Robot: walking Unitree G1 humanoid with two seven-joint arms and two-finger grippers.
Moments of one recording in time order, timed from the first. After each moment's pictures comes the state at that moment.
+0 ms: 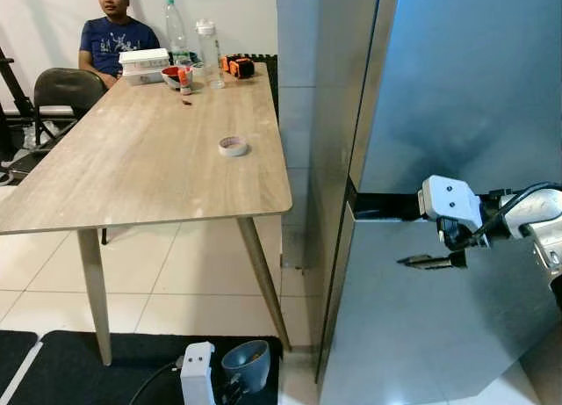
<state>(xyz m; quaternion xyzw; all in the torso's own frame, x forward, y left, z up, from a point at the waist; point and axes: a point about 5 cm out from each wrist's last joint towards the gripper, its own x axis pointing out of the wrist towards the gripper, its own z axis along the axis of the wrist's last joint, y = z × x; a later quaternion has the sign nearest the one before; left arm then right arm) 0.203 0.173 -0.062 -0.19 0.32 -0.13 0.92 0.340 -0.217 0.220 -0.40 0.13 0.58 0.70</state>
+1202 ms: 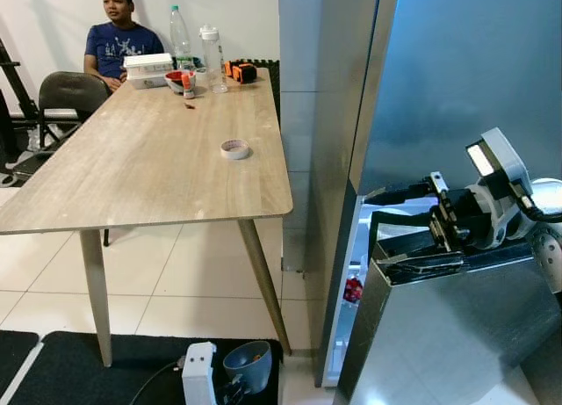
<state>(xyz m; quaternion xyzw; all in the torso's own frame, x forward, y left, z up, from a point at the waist) 0.203 0.171 -0.063 -0.18 0.32 -0.13 0.92 0.299 -0.182 0.274 -0.15 -0.08 0.72 0.68</state>
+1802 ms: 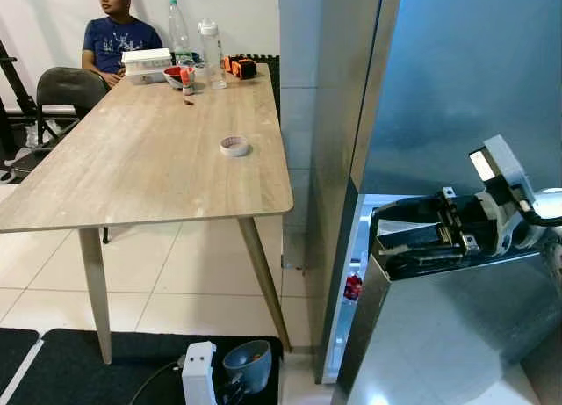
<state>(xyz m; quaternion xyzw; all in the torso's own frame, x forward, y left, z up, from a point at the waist) 0.203 0.171 -0.062 -0.18 0.32 -0.14 0.92 0.302 -0.193 0.269 -0.17 -0.05 0.68 0.71</state>
